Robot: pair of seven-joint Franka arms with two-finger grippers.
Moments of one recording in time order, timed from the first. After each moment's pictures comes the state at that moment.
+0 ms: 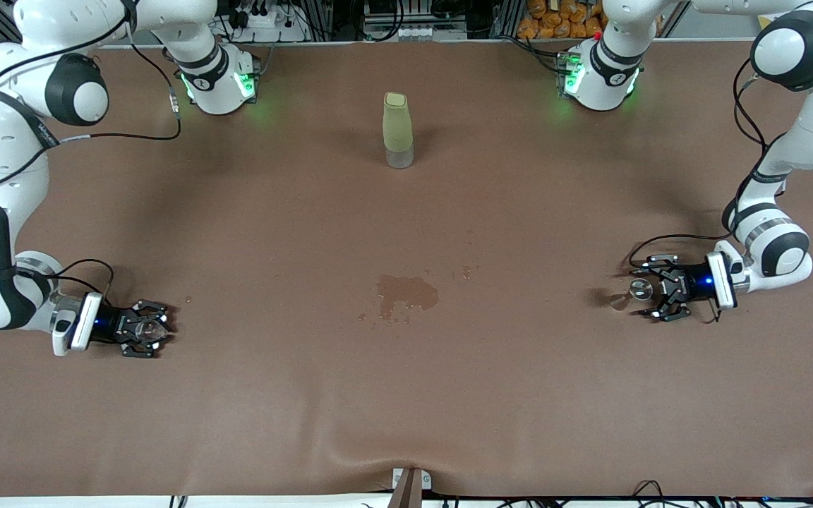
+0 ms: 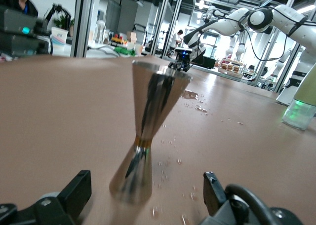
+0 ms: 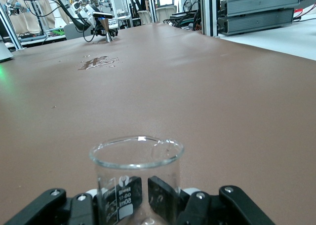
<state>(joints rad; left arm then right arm) 0.59 0.97 -0.18 -1.66 -1.08 1.68 2.31 -0.37 1.13 -0.05 -1.27 1.19 1.65 -2.31</state>
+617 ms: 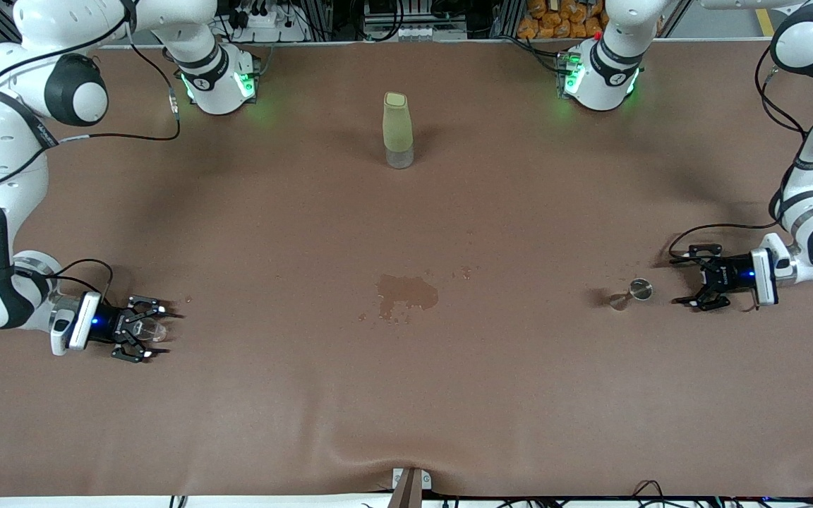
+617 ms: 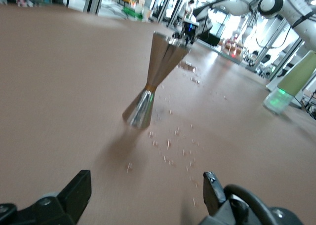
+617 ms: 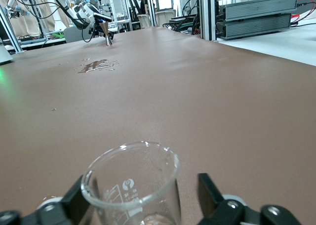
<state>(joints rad) 0.71 0.96 -0.18 -1.54 -0.83 1.63 2.06 -0.38 1.13 -0.05 -1.27 1.20 1.64 -2.31</state>
